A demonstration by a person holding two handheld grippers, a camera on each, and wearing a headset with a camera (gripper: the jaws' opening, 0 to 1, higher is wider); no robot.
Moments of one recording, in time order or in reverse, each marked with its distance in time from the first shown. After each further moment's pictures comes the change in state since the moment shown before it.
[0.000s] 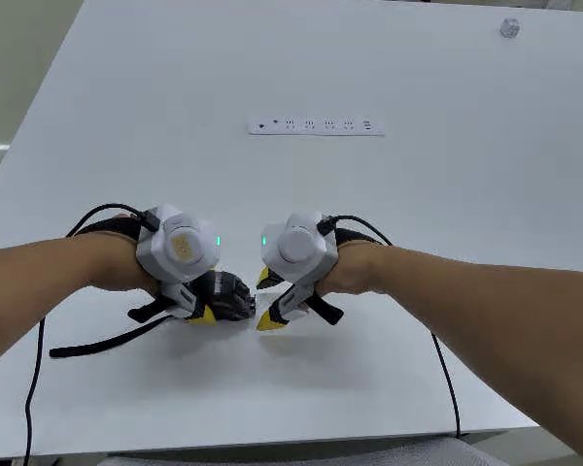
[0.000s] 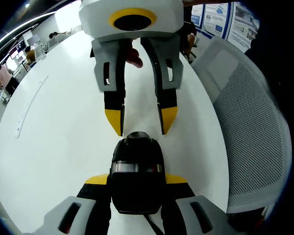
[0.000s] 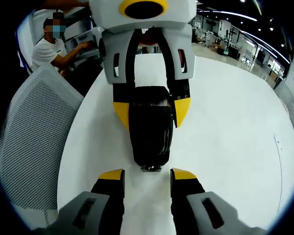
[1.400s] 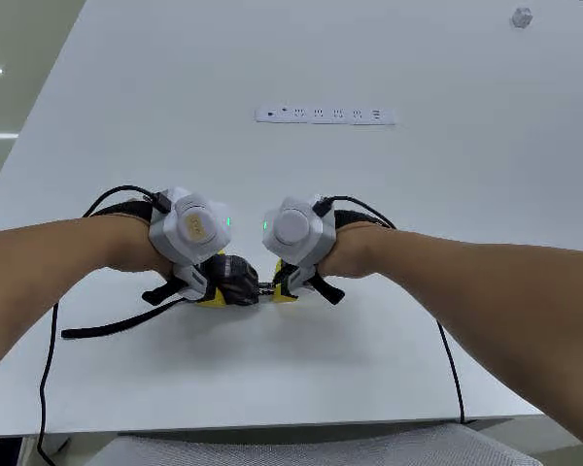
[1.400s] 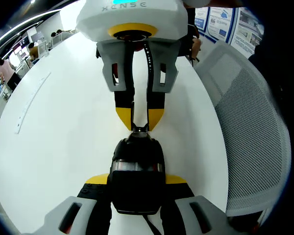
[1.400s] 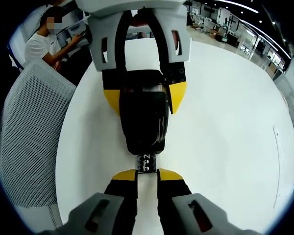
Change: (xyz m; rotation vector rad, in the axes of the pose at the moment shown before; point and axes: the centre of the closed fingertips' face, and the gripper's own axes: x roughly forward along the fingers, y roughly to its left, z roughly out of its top) left arm 0.003 0.003 0.002 -0.037 -0.014 0.001; right arm -0.003 -0.007 -0.018 0.024 0.139 -0.020
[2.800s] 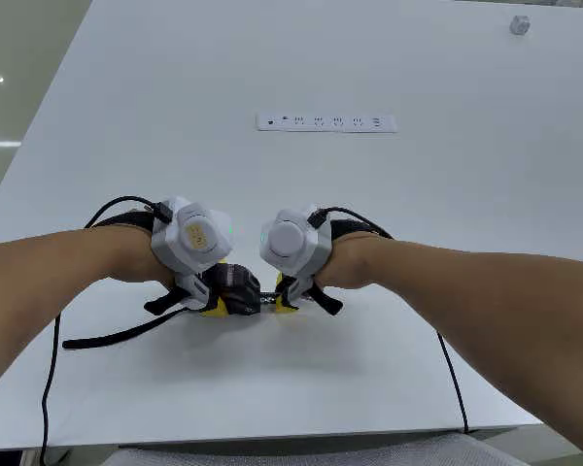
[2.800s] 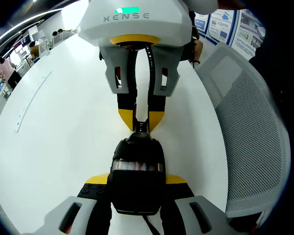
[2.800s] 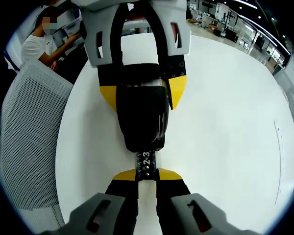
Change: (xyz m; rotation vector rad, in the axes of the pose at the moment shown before) left arm 0.001 0.001 -0.002 -0.015 -0.007 -0.003; right arm 0.006 -0.001 -0.006 0.027 0.050 0.002
